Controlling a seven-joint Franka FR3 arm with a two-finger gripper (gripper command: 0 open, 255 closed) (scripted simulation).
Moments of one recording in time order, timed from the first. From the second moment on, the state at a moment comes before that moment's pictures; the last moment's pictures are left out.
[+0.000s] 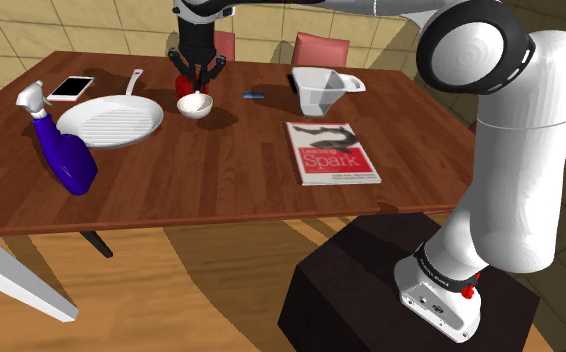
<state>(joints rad) 0.33 0.49 0.09 -1.23 -0.09 1.86 0.99</state>
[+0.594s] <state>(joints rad) 0.33 0.49 0.09 -1.35 -0.09 1.98 1.00</state>
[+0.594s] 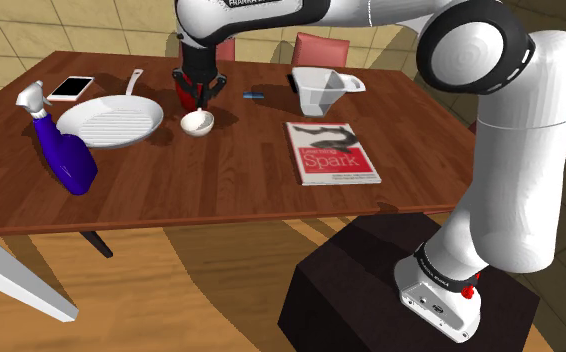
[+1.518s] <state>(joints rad) 0.33 0.53 0.09 -1.48 -0.10 2.15 1.01</state>
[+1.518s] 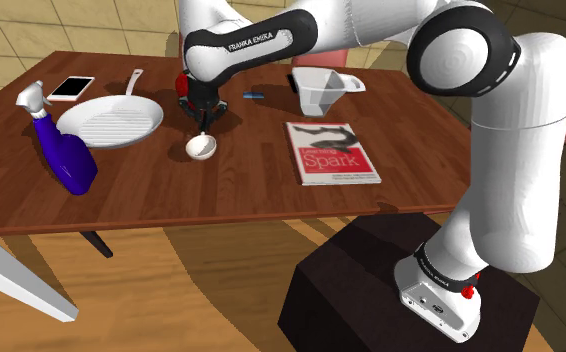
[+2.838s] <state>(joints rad) 0.33 0.56 0.09 -1.52 -0.10 2.23 1.02</state>
